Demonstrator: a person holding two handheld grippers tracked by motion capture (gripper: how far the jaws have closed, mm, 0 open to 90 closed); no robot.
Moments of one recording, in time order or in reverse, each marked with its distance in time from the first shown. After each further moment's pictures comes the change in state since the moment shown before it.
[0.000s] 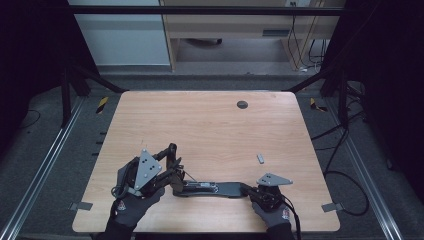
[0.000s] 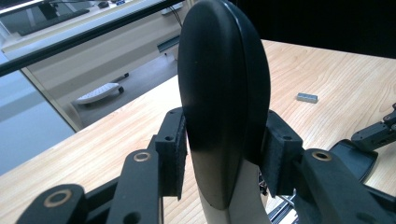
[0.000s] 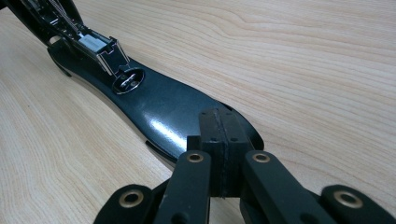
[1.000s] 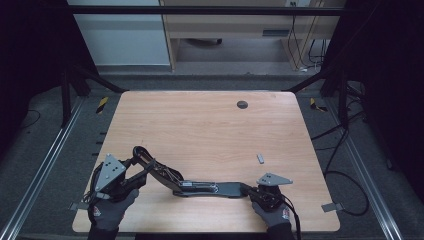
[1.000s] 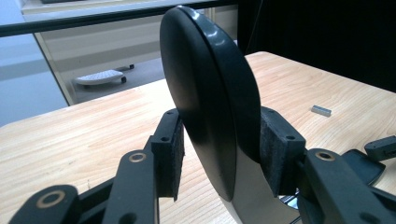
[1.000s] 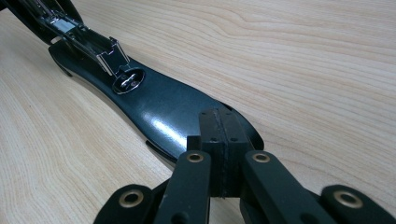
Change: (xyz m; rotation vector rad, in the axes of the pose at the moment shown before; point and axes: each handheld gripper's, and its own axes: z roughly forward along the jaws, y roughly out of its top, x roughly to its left) left arm 0.044 -0.050 -0.030 -0.063 0.029 -0.232; right arm -0.001 0.000 0.000 0.002 0.004 0.002
